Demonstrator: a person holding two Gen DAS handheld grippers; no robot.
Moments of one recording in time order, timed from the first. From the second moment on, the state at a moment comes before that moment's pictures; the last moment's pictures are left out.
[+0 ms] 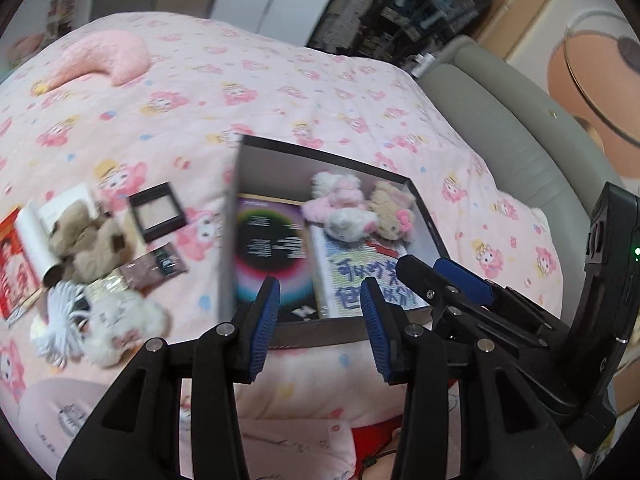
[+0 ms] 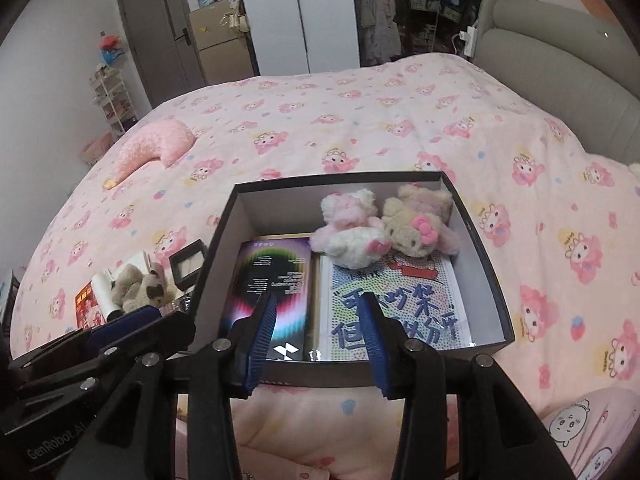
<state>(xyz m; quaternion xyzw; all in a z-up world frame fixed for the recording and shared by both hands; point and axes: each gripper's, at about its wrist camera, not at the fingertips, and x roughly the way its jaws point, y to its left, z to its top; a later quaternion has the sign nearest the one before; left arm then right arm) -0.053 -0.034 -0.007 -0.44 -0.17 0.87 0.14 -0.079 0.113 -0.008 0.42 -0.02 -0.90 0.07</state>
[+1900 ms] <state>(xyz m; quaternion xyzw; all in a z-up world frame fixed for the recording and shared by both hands) -0.113 -0.196 -0.073 -0.40 -0.41 0.82 0.01 -0.200 -0.089 -0.092 0.58 -0.04 -0.73 0.36</state>
